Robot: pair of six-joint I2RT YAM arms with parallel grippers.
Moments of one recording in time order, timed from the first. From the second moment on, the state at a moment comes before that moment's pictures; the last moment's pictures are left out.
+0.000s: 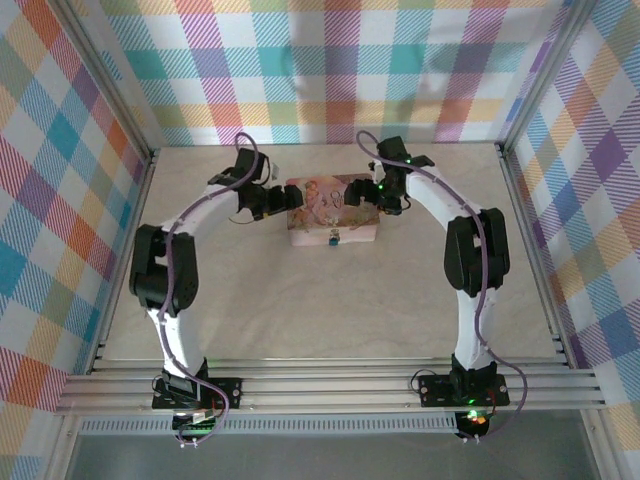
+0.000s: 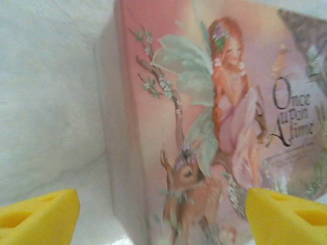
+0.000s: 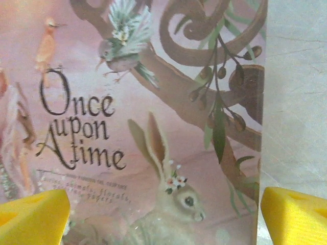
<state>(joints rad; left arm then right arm) -0.27 1.87 1.50 -0.58 0.30 -0.45 0.34 2.07 1.76 -0.81 -0.30 0.38</state>
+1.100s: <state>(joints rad) 0.35 1.25 0.70 -0.77 -0.20 -0.84 0.57 1.64 1.24 -0.74 -0.30 0.48</state>
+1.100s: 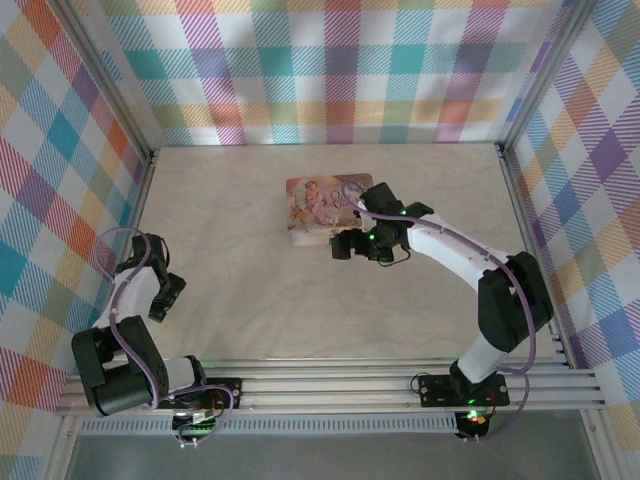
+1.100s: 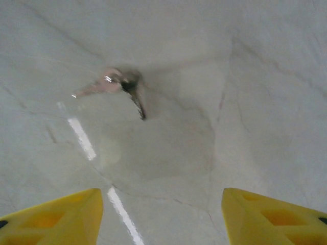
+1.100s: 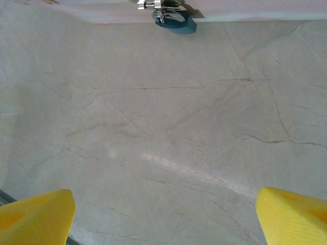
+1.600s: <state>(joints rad) 0.50 1.29 0.70 -0.73 -0.22 -0.81 0.67 1.72 1.33 -0.76 -0.30 0.48</state>
